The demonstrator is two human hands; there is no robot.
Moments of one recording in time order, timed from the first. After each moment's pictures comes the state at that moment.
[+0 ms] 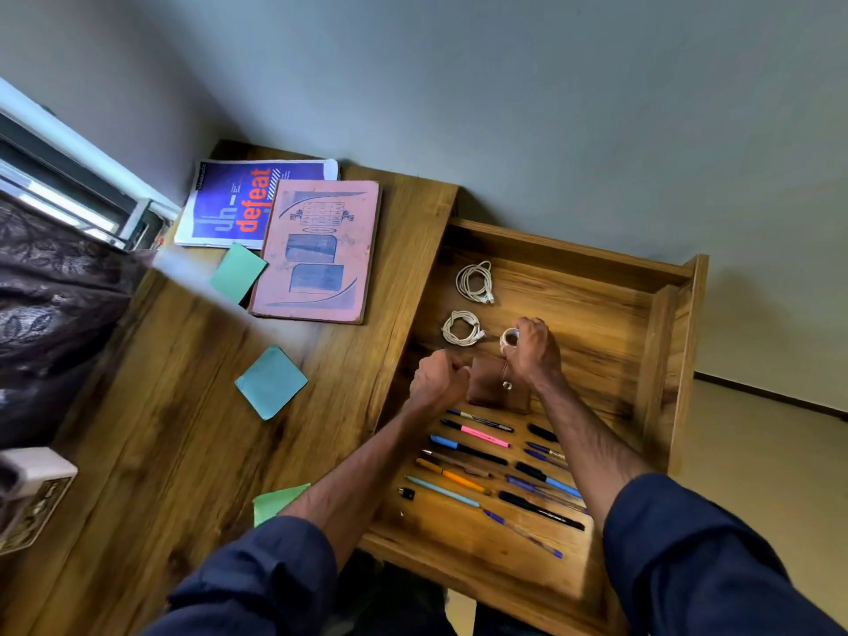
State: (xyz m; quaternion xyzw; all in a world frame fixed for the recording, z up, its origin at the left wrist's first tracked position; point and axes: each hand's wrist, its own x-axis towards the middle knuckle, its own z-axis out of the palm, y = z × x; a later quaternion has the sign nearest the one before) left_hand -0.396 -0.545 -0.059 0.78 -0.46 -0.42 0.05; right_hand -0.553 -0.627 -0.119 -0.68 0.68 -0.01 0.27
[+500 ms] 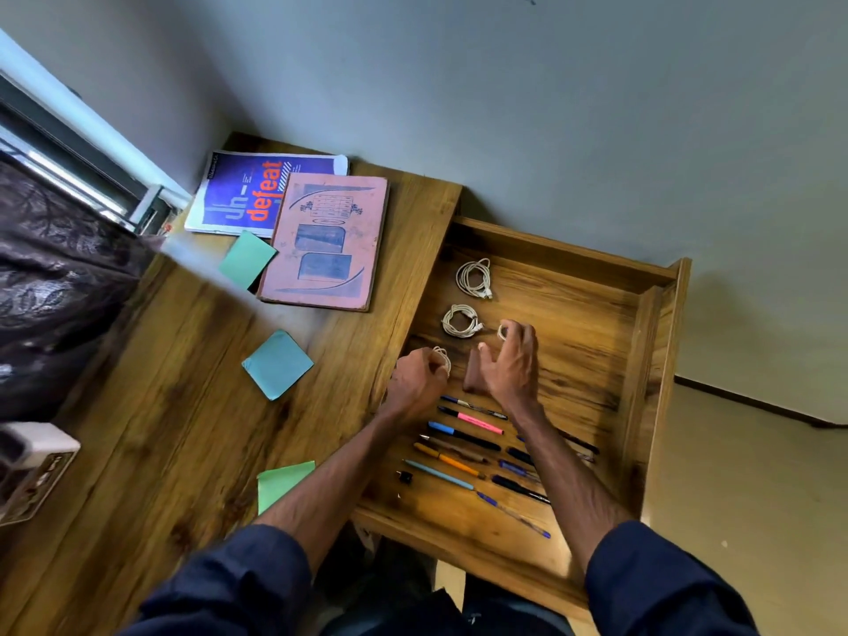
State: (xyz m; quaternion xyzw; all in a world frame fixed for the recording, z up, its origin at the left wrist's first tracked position) left_hand -0.366 -0.503 -0.051 0.77 -0.47 -0.39 0.14; right_hand -0.526 -0.558 -0.083 -0.65 0.69 -0.17 0.26
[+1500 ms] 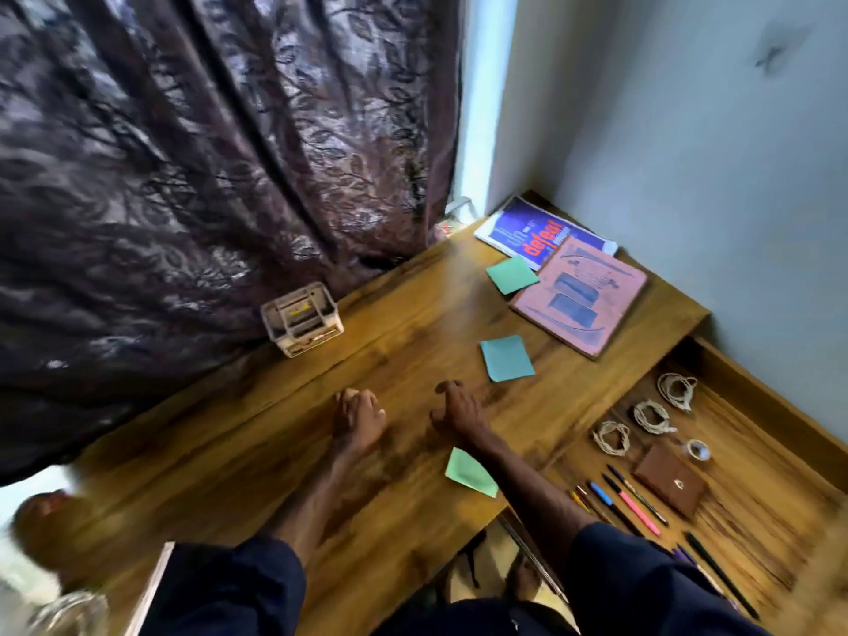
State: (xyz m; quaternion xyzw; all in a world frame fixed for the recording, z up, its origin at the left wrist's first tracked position) left_hand -0.080 -0.171 -0.030 0.95 -0.22 -0.18 0.15; right_hand -0.211 -0.322 0.003 -0.88 0.31 0.05 0.35
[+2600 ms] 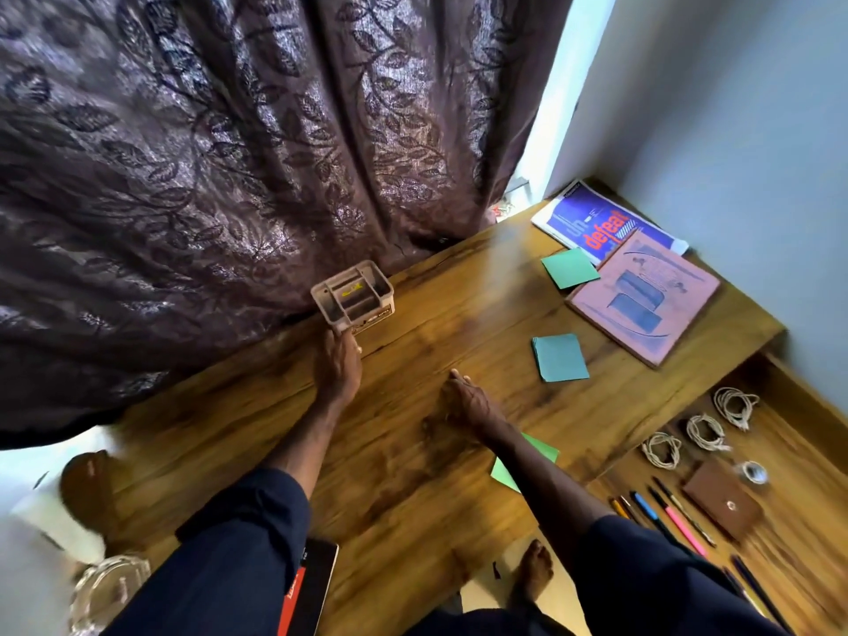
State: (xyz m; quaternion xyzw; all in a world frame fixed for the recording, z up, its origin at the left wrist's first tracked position) left_hand 0.035 -0.125 -0.030 0.97 -0.21 -0.03 0.15; right_hand -0.158 -0.310 -0.057 -0.91 0.17 0.15 0.35
